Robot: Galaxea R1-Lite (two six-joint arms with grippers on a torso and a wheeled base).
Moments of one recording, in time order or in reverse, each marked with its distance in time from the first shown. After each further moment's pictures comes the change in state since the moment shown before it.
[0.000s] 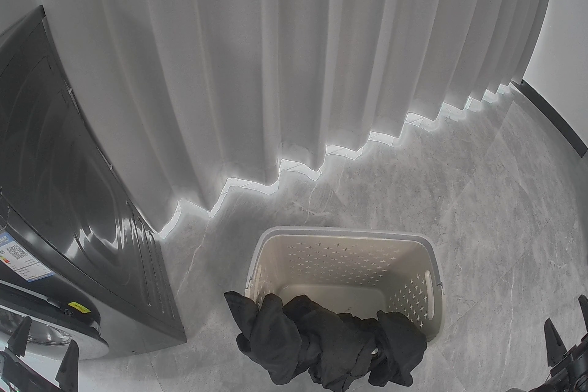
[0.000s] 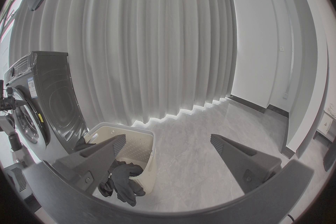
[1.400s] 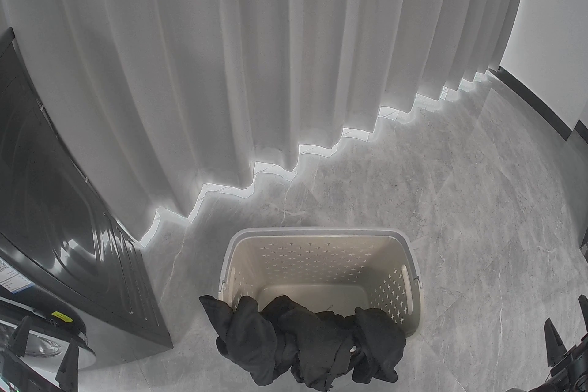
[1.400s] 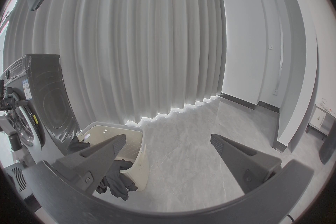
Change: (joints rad) left arm 0.001 0.000 0.000 0.000 0.000 -0.001; right arm 0.002 0.000 0.000 0.000 0.000 0.000
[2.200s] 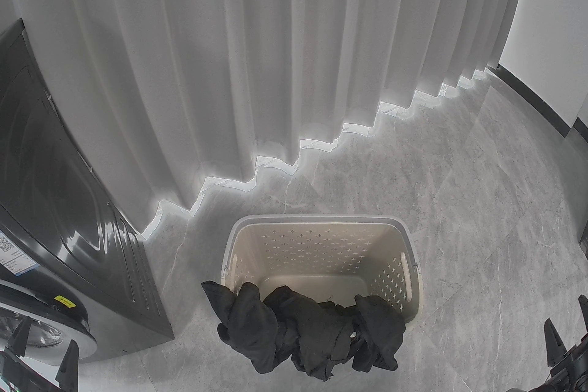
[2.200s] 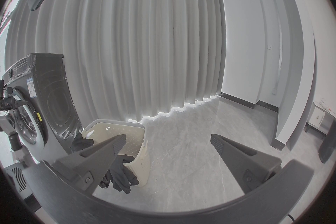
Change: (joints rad) left arm 0.000 0.000 0.000 0.000 0.000 0.003; right arm 0.000 0.000 0.000 0.000 0.000 0.000
